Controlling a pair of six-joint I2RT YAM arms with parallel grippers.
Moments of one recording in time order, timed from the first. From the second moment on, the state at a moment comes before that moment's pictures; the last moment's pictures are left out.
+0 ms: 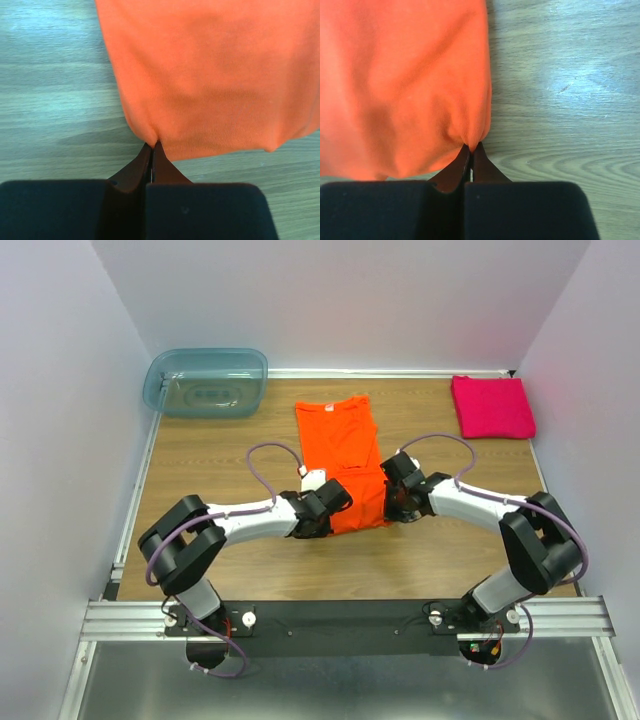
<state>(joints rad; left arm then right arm) -0.94 1.63 0.90 -0.41 -0.31 -0.94 0.60 1.56 0.81 -0.42 0.11 0.66</state>
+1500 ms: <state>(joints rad) -0.55 1.43 1.14 -0.68 0.13 -0.52 0.57 1.86 1.79 -1.24 0.15 0.35</state>
